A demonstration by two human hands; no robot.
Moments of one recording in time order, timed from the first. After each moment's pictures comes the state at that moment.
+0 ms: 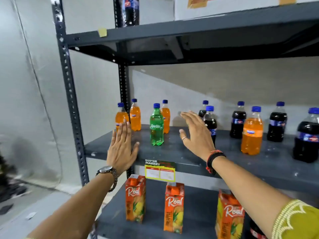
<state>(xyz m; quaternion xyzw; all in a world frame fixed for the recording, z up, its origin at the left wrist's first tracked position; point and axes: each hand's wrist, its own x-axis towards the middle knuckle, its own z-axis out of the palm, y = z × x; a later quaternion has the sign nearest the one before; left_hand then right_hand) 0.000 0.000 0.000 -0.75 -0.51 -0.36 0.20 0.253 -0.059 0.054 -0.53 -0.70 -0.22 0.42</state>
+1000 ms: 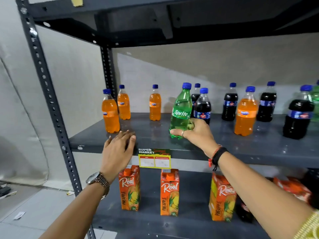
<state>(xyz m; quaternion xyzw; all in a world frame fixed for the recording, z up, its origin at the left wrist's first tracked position) 0.009 -0.018 -0.018 -0.77 -0.50 -0.39 0.03 0.254 -0.072 0.029 -0.61 -0.56 0.16 0.53</state>
